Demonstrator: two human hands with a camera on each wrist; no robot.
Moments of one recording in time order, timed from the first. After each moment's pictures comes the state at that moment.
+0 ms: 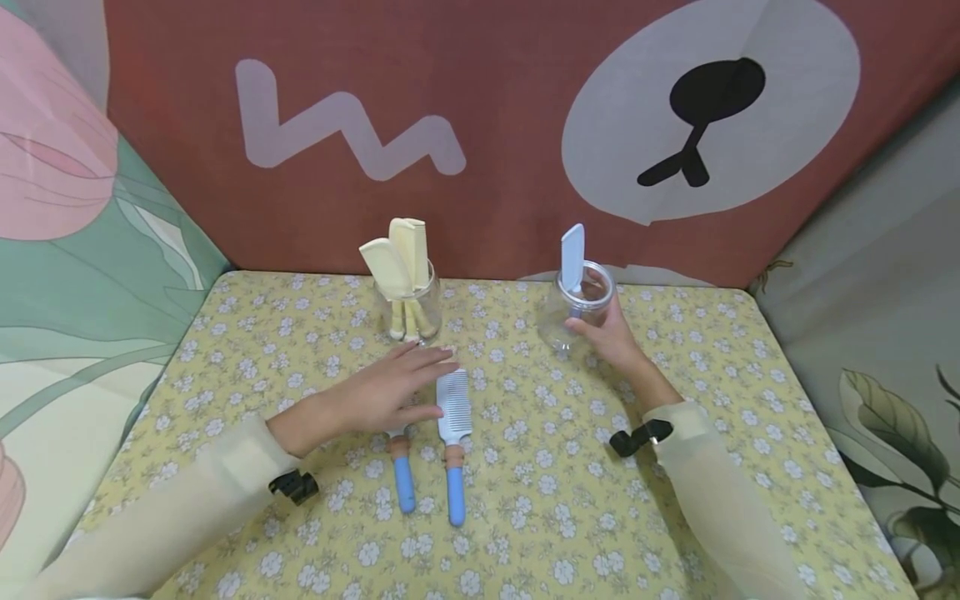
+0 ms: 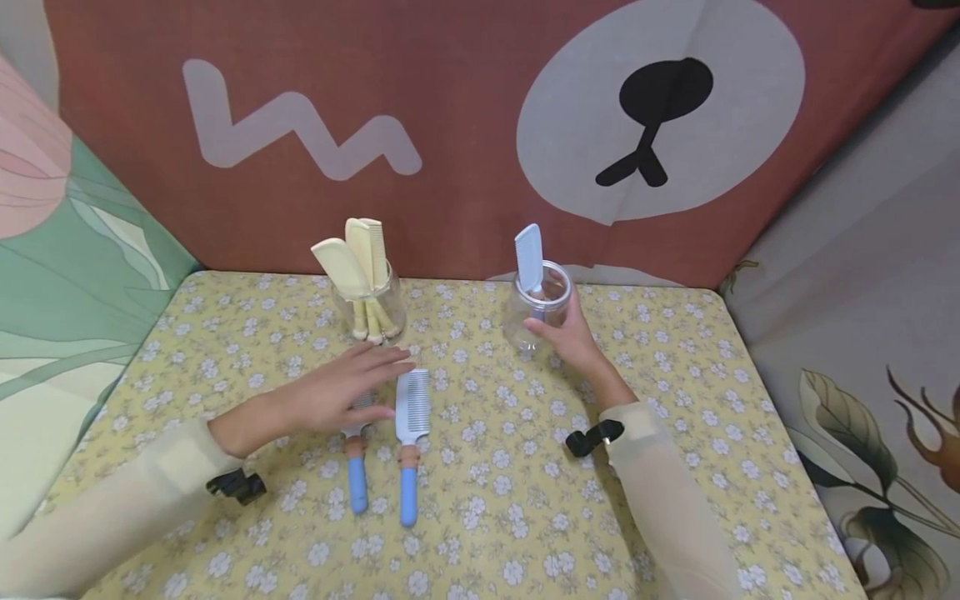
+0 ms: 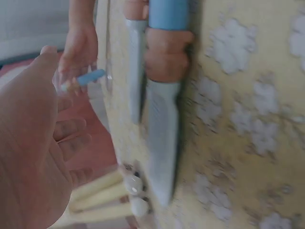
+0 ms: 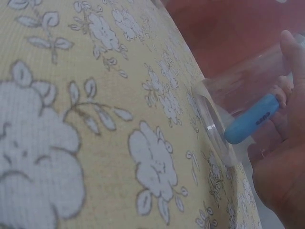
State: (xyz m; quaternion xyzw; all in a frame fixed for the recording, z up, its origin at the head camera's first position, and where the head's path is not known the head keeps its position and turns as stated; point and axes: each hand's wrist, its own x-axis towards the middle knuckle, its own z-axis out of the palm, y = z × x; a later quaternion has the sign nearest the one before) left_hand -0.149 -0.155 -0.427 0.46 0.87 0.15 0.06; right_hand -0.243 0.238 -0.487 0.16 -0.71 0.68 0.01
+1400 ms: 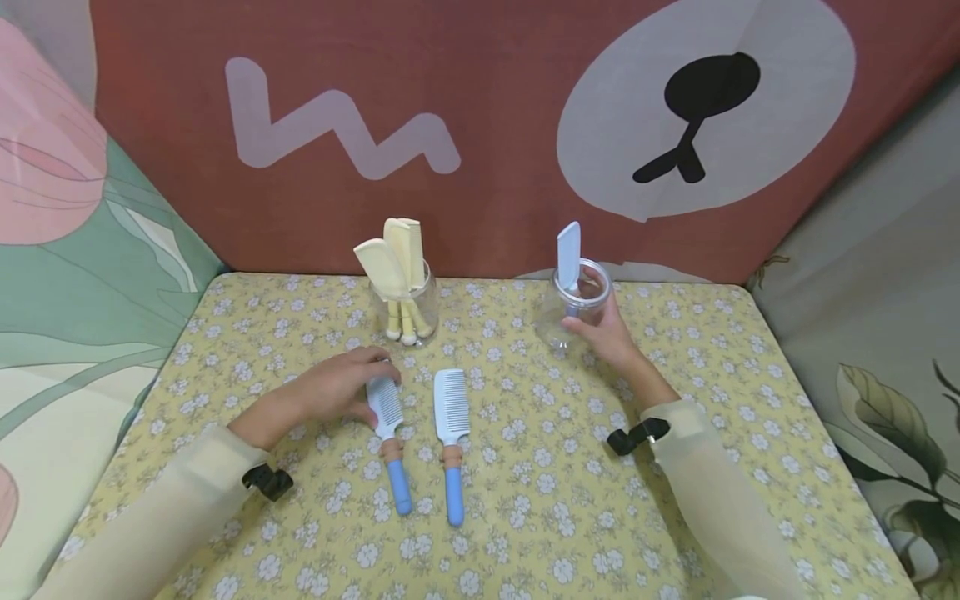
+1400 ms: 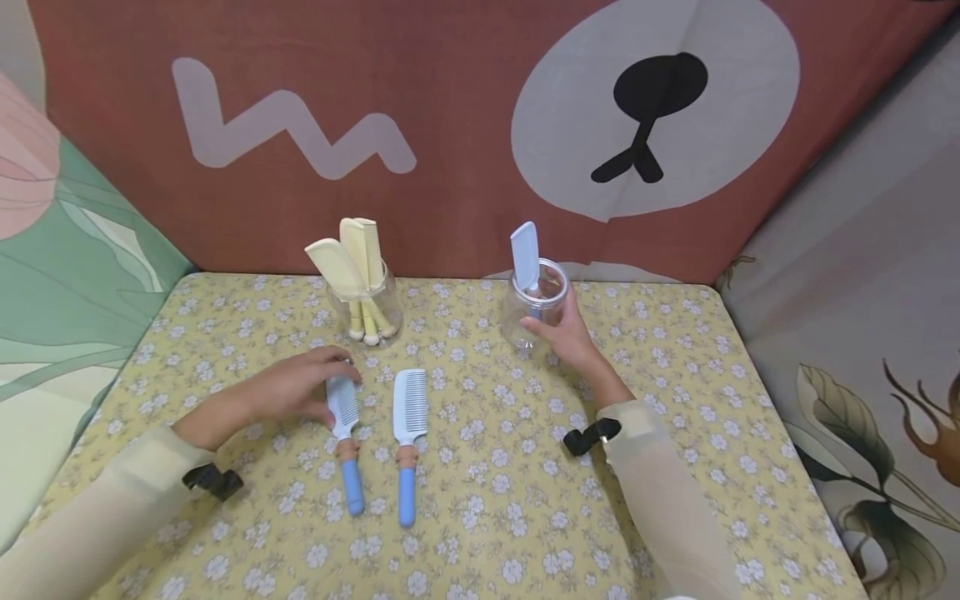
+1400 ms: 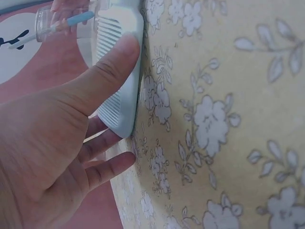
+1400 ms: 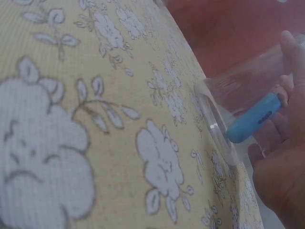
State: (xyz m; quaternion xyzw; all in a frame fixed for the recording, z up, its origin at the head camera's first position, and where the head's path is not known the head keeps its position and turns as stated) left_hand -0.163 -0.213 -0.447 0.37 0.91 0.15 0.12; right_hand -0.243 0.238 -0.490 0.18 -0.69 0.70 0.01
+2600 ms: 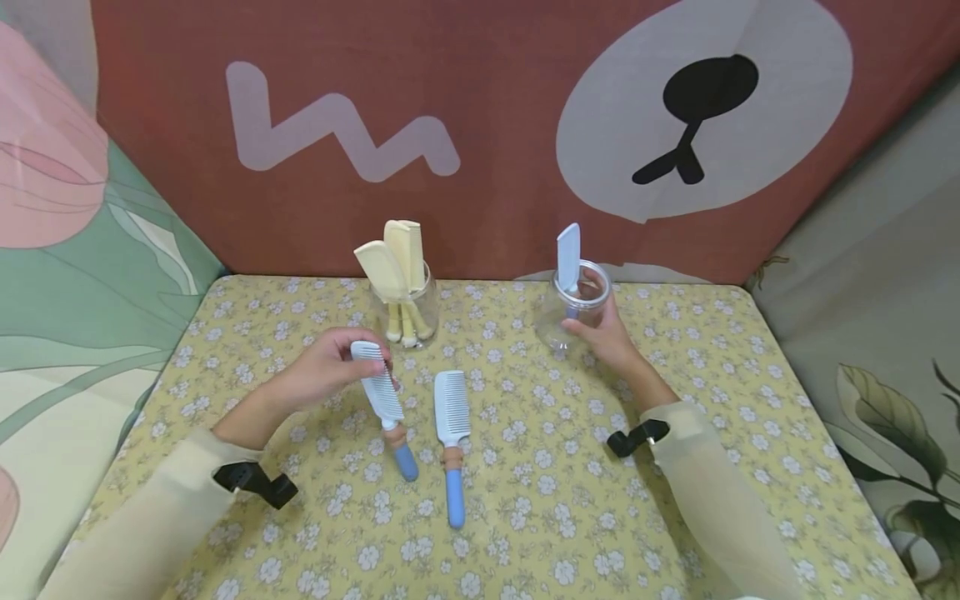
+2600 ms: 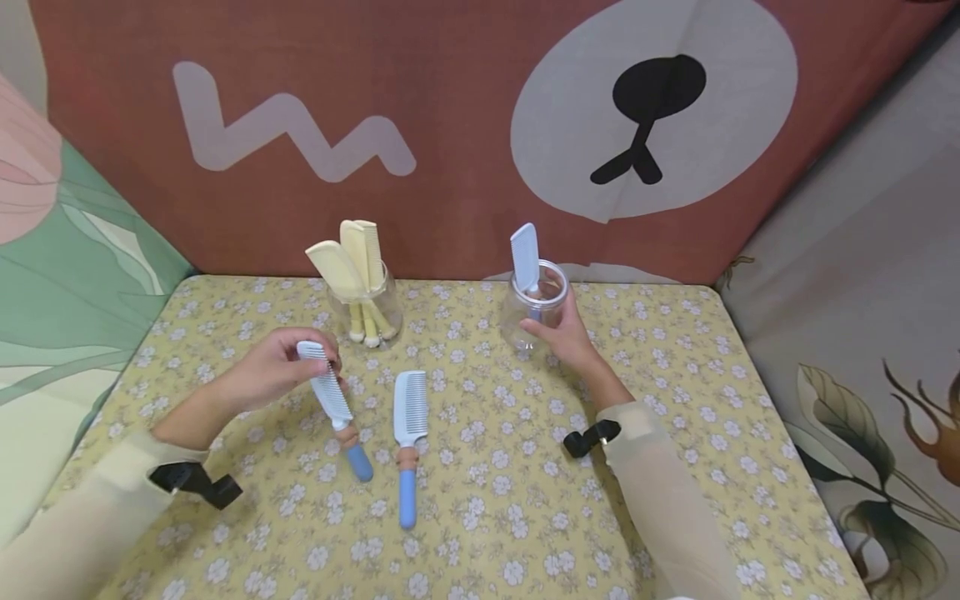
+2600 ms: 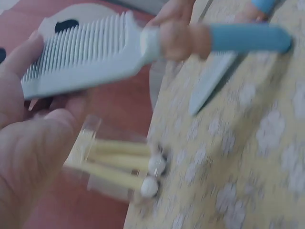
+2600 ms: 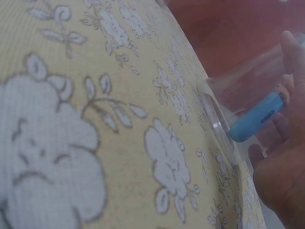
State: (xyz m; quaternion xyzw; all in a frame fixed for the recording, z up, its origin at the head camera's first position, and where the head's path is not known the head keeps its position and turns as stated) left_hand -0.157 -0.207 -0.403 0.28 0.67 0.66 0.21; right_hand -0.244 0.238 -0.493 0.19 -0.68 0.70 0.01
